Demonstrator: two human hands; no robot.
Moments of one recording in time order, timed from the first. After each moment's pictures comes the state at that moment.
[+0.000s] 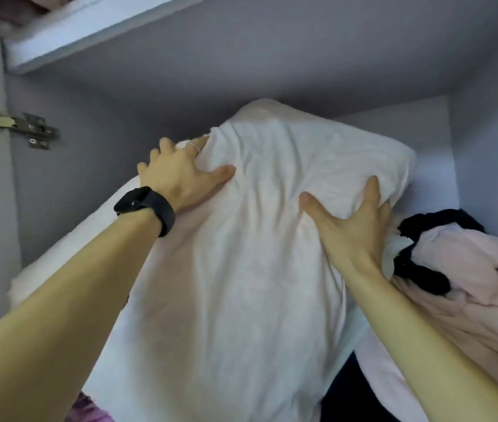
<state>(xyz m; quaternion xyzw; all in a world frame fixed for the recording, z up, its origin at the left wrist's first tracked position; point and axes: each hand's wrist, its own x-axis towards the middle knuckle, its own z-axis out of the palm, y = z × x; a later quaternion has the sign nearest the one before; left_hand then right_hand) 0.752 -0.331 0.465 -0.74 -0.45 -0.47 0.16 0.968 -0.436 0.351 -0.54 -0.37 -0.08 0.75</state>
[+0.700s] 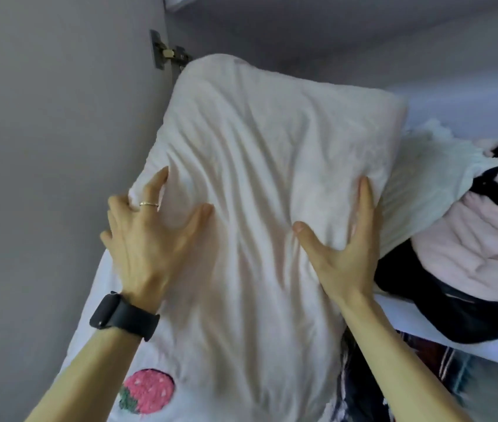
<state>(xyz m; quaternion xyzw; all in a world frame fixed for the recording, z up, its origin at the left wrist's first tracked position) 0.562 -0.524 0.256 -0.58 -0.54 -0.60 0.12 0.809 -0.521 0.204 -0.41 -0.51 -0.03 0.75</state>
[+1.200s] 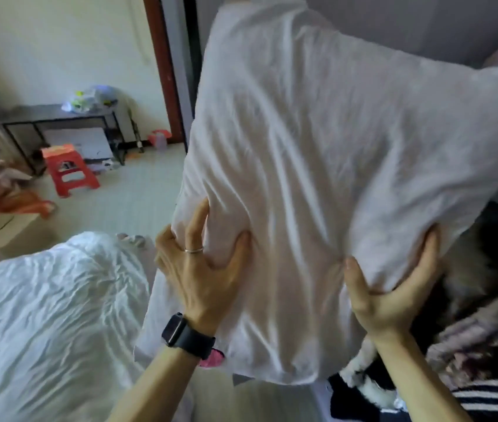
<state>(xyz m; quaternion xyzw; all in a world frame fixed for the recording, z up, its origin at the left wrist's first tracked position) 0.470 -0.714 0.020 -0.34 -0.71 -0.58 0.22 0.674 -0.583 -0.016 -0.33 -0.66 0.11 0.66</state>
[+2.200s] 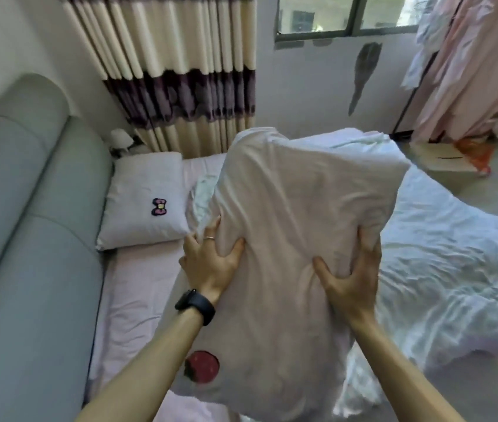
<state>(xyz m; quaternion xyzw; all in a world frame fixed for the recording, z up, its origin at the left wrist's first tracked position) 0.535 -1.320 -0.121 0.41 -0.81 -0.32 0.29 0.416 -1.096 -0.126 0.19 -0.83 0.51 0.11</state>
